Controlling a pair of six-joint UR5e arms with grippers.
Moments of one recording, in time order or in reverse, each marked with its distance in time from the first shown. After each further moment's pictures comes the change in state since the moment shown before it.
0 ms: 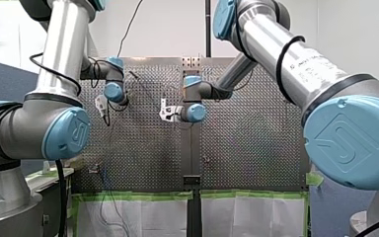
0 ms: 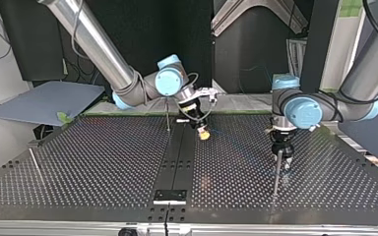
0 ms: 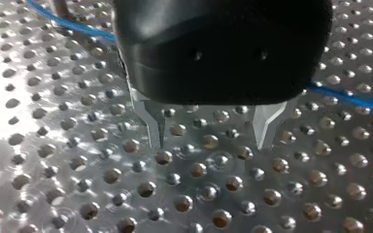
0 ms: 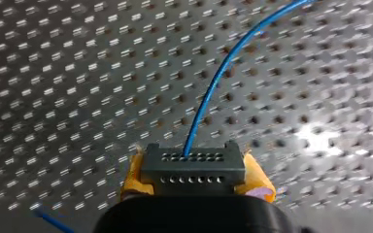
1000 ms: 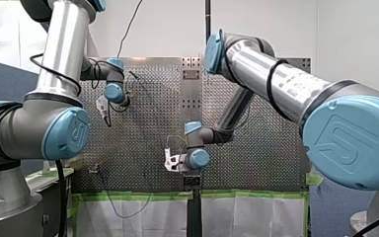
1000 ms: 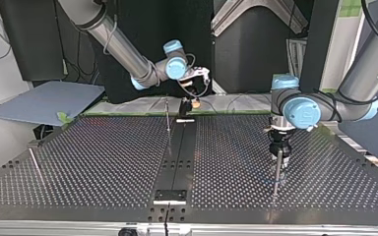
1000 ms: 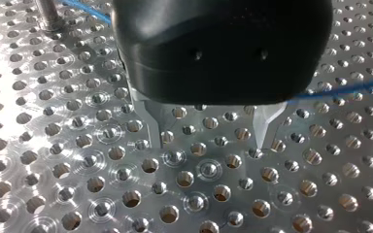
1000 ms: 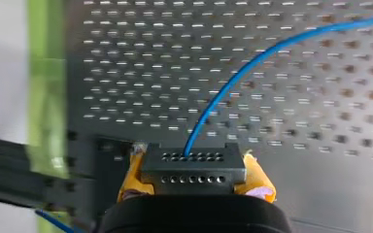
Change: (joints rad) left arm -0.004 -0.004 0.000 0.002 0.019 -0.005; right arm 0.004 0.245 0.105 -0.081 0.110 -0.035
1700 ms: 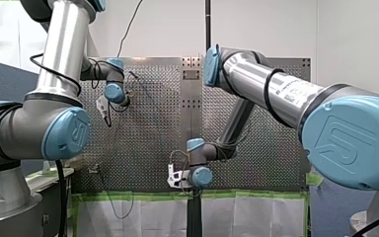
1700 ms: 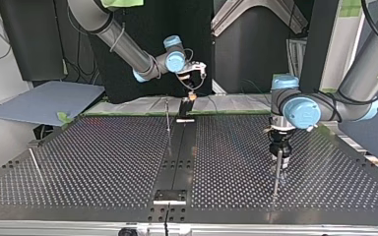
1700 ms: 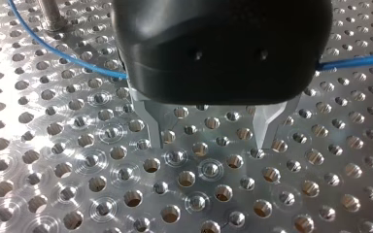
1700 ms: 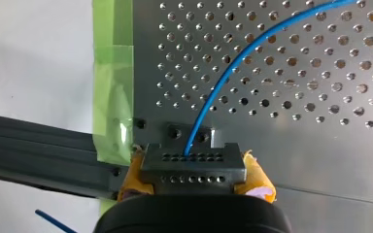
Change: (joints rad) left arm 0.000 0.000 0.000 0.003 -0.001 -0.005; right arm -0.008 0.083 0.037 -0.103 0.019 0.031
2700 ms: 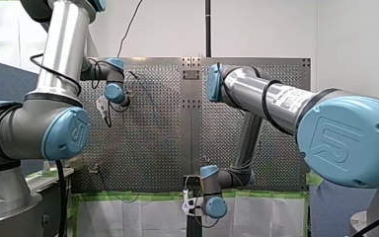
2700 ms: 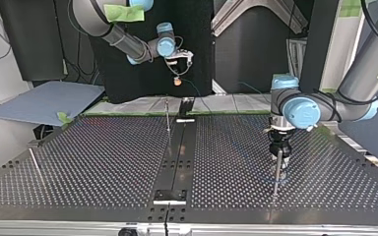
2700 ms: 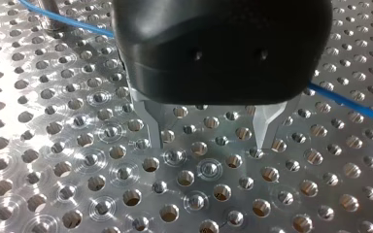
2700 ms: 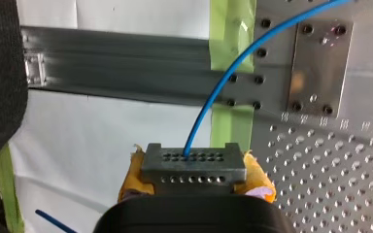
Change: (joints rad) left arm -0.001 -0.001 0.000 0.000 -0.003 -0.003; right arm -0.056 0.105 0.176 -0.236 0.088 0.026
